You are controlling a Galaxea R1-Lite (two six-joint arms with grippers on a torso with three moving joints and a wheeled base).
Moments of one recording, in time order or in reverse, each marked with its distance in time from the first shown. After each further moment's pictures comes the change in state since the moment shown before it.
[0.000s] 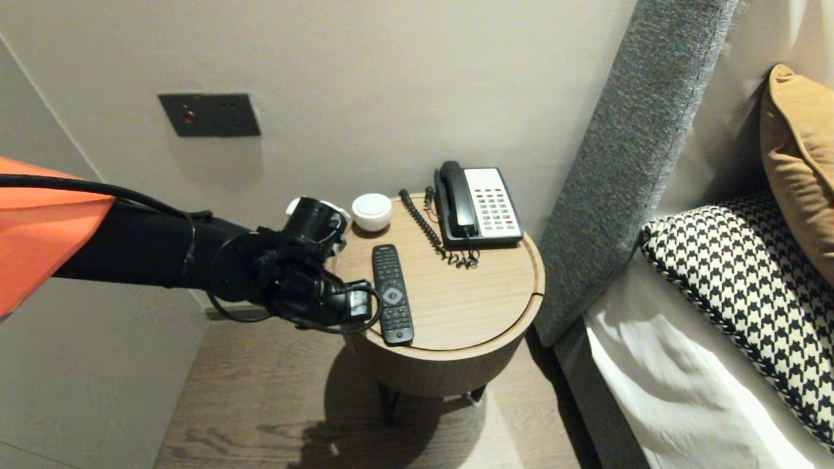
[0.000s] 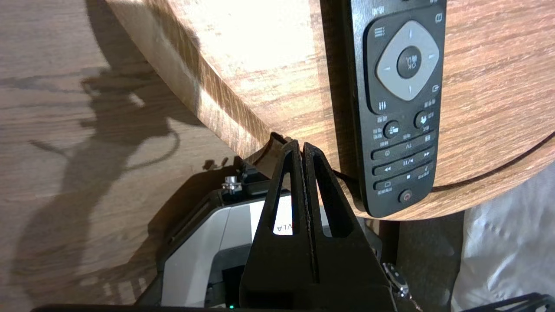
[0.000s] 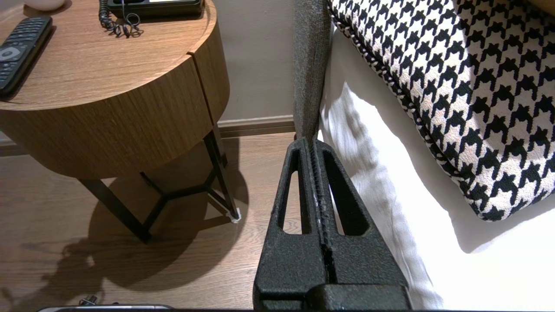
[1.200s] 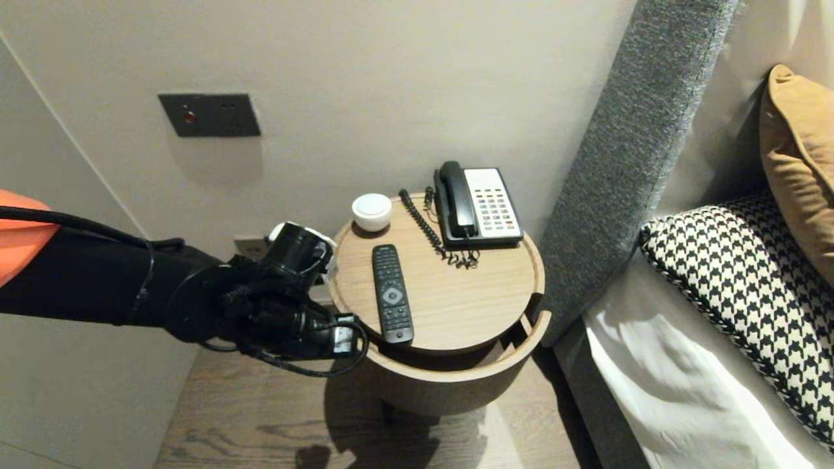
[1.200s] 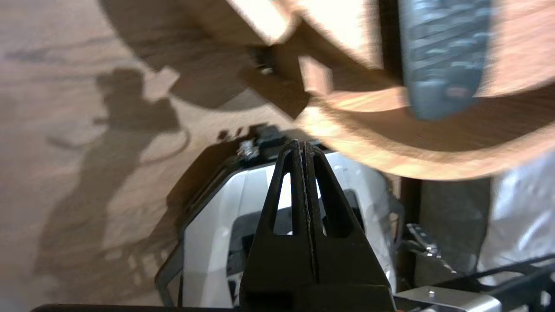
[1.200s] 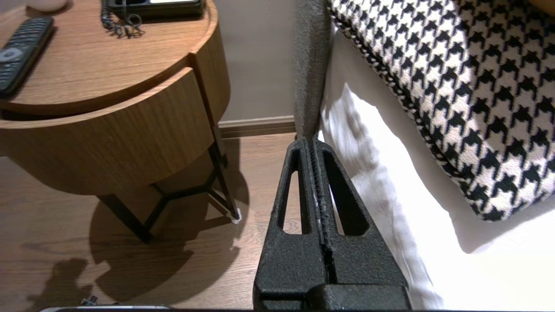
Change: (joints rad) left arm -0.019 -0.104 0.205 -0.049 -0.006 0.046; right arm 0.001 0.000 0.000 -0.001 0.000 0.000
